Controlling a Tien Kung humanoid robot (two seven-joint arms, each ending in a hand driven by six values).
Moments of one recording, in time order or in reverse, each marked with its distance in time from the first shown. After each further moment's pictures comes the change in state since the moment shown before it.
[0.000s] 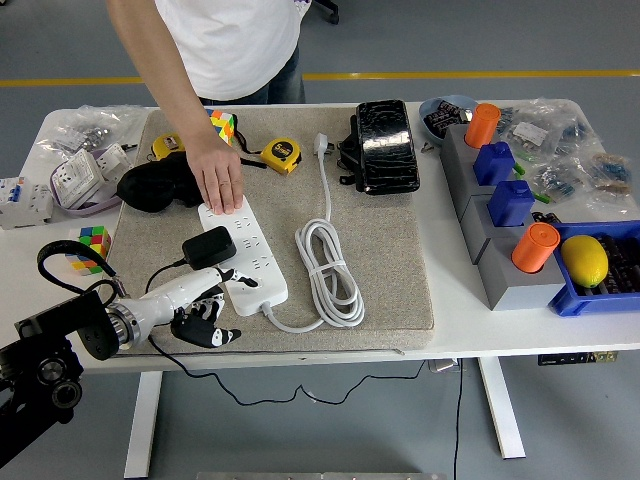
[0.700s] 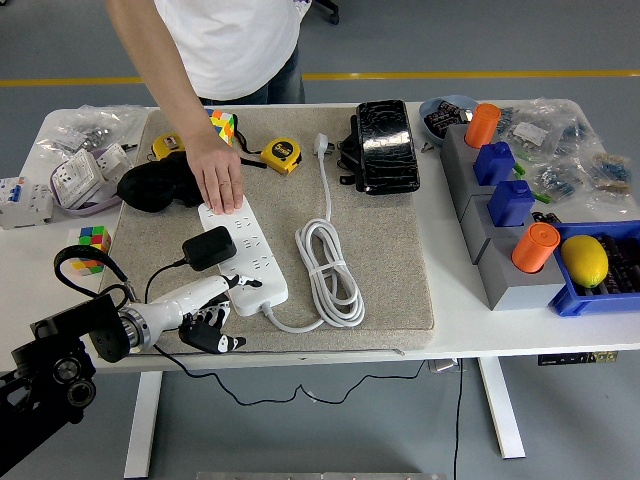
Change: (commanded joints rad) left arm -0.027 -0.034 0.031 0.059 0.012 0.007 -0.012; right arm -0.001 0.002 0.008 0.000 0.000 0.001 0.000
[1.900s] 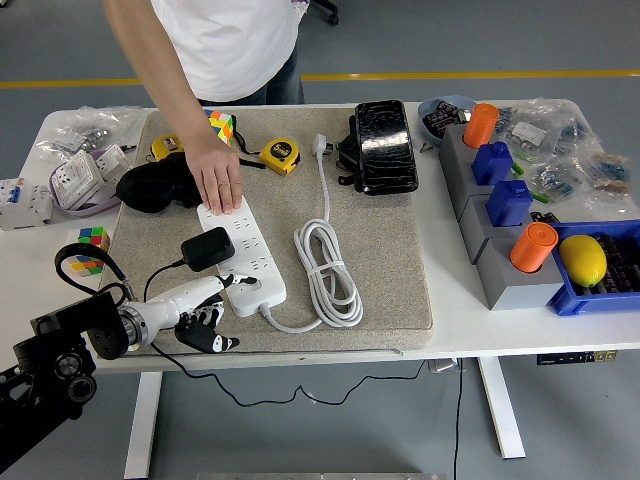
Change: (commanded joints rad) left arm -0.006 -0.001 0.001 0.031 0.008 -0.059 0.068; right arm 0.005 0.003 0.009 0.000 -0.002 0.000 0.000
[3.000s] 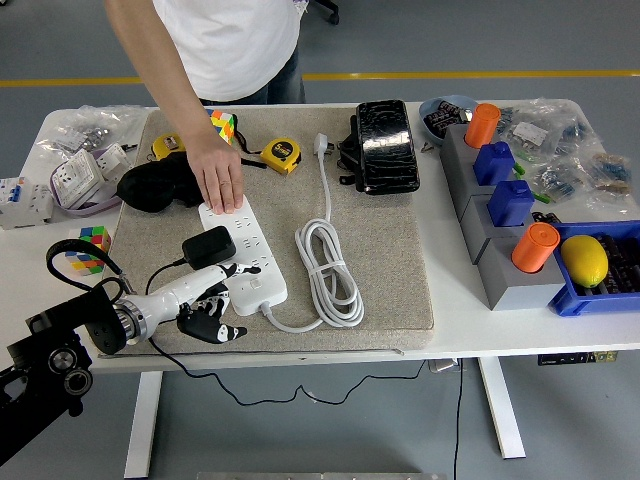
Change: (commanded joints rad) left arm 0.003 -0.006 -0.041 0.000 -0.067 0.068 -0.122; right arm -0.002 -0.003 -0.009 -0.001 0.001 -0.001 0.000
